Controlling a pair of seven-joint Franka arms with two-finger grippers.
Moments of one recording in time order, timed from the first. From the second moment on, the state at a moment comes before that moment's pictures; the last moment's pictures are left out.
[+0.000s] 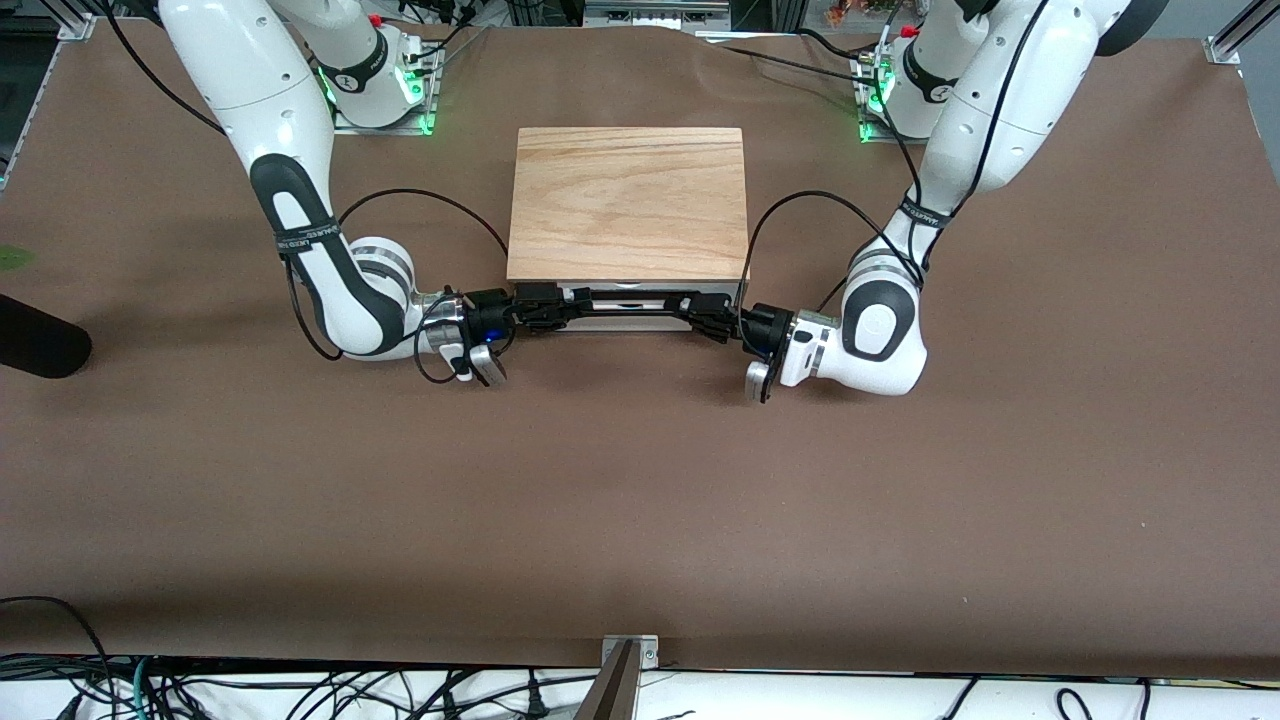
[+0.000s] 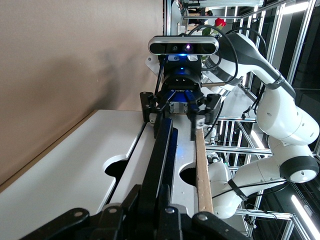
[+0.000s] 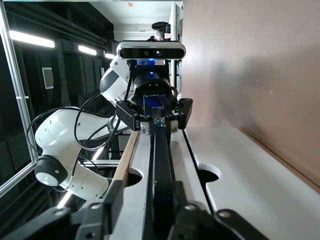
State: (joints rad) left arm -0.22 0.74 -0.16 -1.77 -1.46 1.77 0.89; right arm 0.26 0.67 0.07 -1.94 1.67 1.70 -1.05
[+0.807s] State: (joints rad) left arm -0.22 0.74 -0.16 -1.77 -1.46 1.77 0.90; right arm 0.26 0.69 0.07 -1.94 1.67 1.69 -1.09
